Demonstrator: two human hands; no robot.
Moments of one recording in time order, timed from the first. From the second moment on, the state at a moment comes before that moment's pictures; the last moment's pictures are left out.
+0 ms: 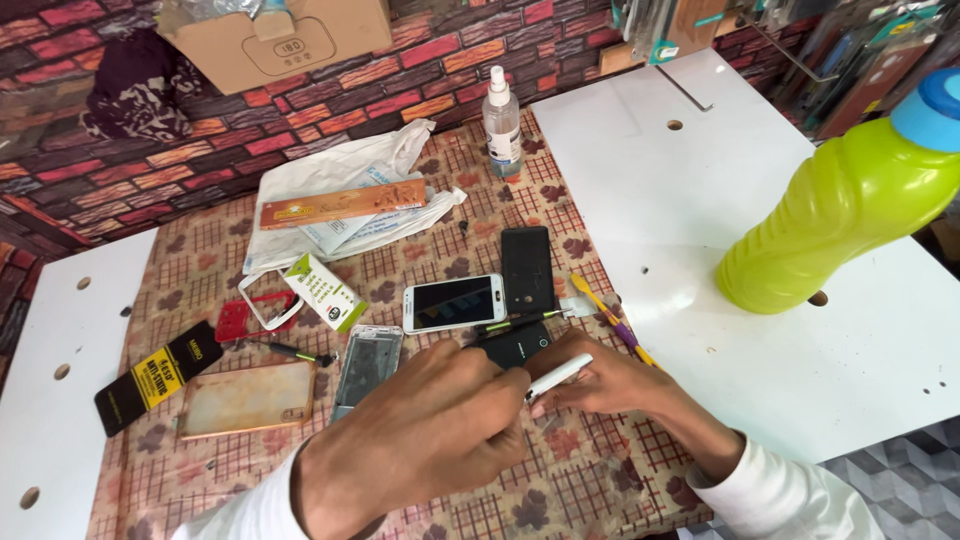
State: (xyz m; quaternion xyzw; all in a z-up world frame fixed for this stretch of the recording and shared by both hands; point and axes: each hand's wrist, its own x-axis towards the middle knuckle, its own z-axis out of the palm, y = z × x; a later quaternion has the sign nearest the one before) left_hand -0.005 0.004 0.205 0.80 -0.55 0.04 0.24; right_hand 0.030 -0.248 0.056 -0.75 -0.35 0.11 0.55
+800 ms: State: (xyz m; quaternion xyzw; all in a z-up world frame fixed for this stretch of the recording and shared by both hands) left_hand 0.019 -0.042 0.101 0.59 -0.53 0.24 0.55; right_hand 0.038 -0.227 -0.061 -0.43 -0.24 0.18 0.85
